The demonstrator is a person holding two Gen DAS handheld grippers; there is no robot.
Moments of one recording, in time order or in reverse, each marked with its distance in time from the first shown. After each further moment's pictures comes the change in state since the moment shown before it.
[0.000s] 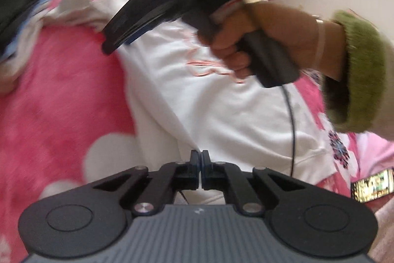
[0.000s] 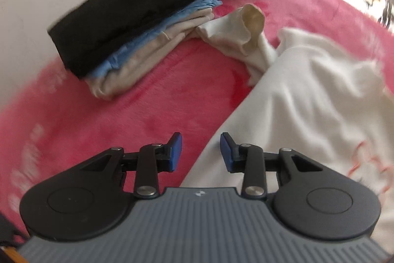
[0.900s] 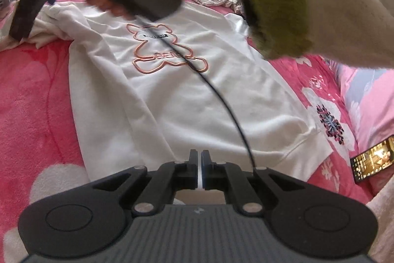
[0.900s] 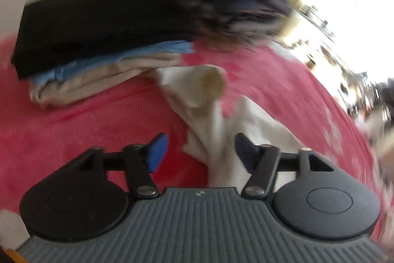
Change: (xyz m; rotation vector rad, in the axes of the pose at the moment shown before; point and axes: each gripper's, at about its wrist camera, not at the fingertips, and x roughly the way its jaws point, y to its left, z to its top) left arm 0.047 -0.029 0.007 0.166 0.060 -0.109; right arm 0.039 -0.011 0.055 -0.408 -0.163 -0.187
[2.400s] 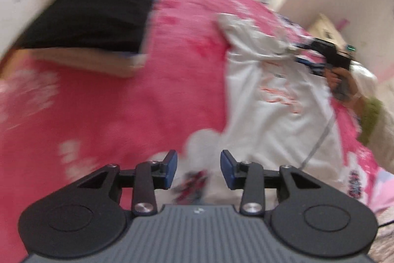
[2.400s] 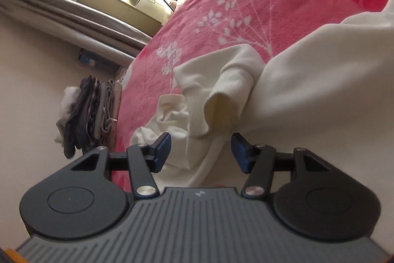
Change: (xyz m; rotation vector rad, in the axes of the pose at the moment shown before) left arm -0.188 0.070 -0.016 -0.488 -0.001 0.412; right arm -0.063 -0.259 -0.275 1.517 -0.134 0.219
